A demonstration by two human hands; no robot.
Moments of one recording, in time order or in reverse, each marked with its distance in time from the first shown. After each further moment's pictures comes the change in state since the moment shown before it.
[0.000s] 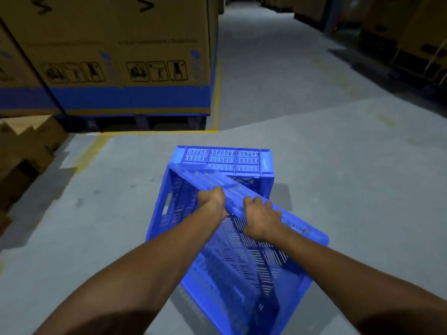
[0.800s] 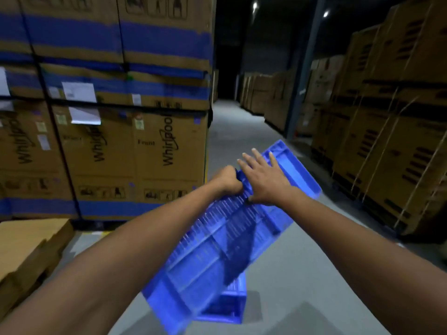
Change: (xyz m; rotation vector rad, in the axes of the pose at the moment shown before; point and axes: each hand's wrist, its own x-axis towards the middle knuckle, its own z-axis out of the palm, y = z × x) left_hand -0.450 0.625 0.012 1.102 -0.486 0.917; right_hand -0.239 -0.133 -0.709 -0.567 0.586 -0.239
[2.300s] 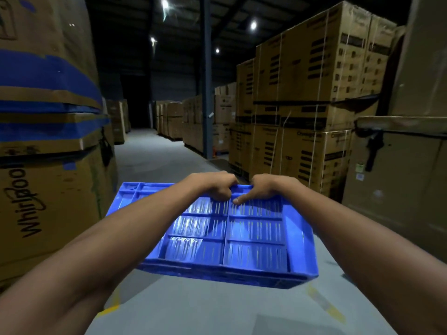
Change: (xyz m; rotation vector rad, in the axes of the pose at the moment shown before) left_hand 0.192 0.298 0.148 0.625 -0.402 0.793; right_hand -0.049 0.365 0.065 0.514 -0.465 0.624
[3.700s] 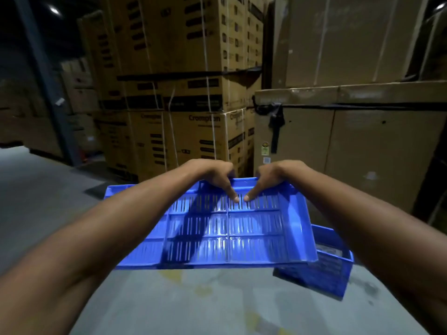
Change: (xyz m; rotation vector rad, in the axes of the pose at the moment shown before) left_hand 0.778 0.030 0.013 0.005 -0.213 0.510; right_hand 0.437 0.524 -0.101 0.050 -0.045 0.565
